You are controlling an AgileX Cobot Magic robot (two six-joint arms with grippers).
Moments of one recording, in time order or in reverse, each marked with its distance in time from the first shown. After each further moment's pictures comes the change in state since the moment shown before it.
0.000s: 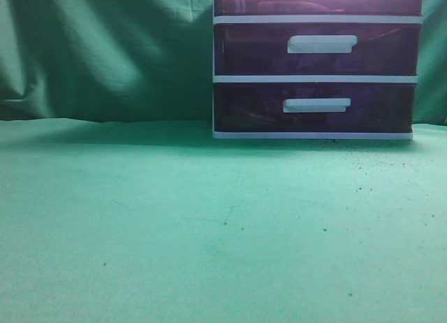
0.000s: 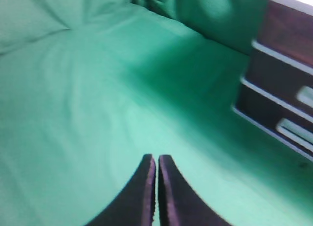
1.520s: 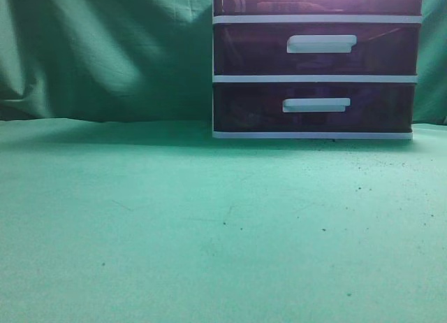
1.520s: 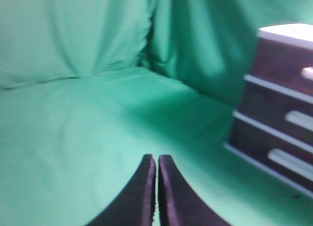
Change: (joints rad) left arm 0.000 -0.052 0.173 -0.010 0.029 -0.002; right arm 0.000 -0.531 0.652 0.335 -0.423 -0.396
